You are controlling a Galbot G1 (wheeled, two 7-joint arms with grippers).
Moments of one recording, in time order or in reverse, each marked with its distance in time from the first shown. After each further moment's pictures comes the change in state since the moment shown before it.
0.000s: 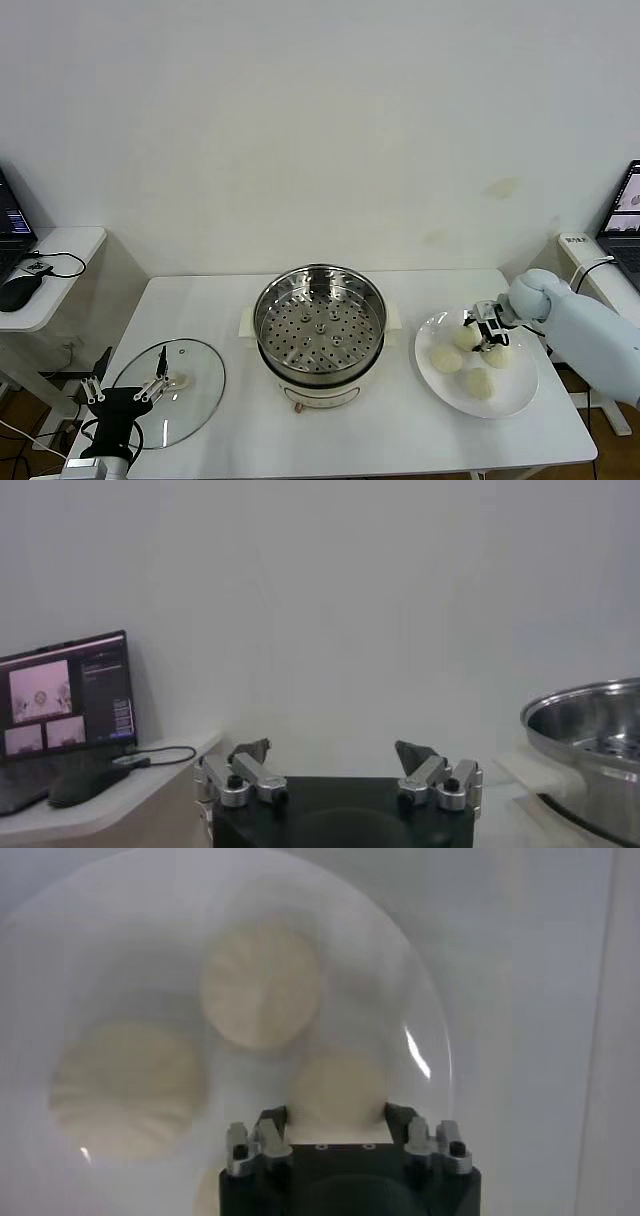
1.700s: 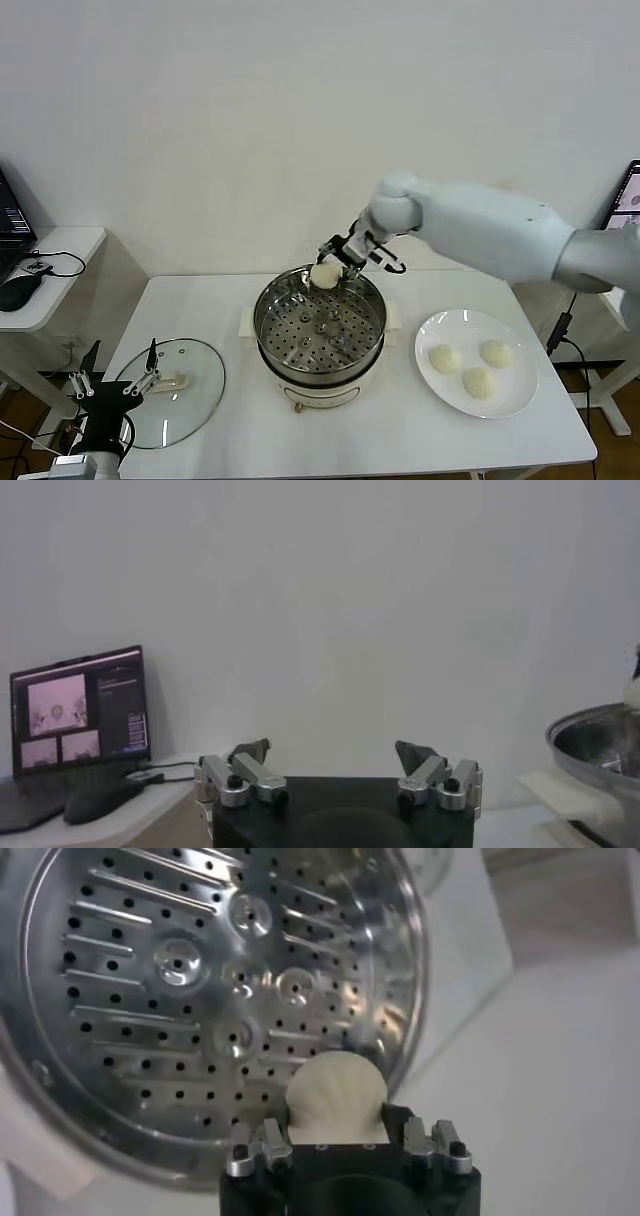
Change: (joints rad) left arm -0.019 0.003 -0.029 0.019 -0.014 -0.032 0.002; right arm 0.605 0.477 -0.612 0.086 0.158 0.347 0.178
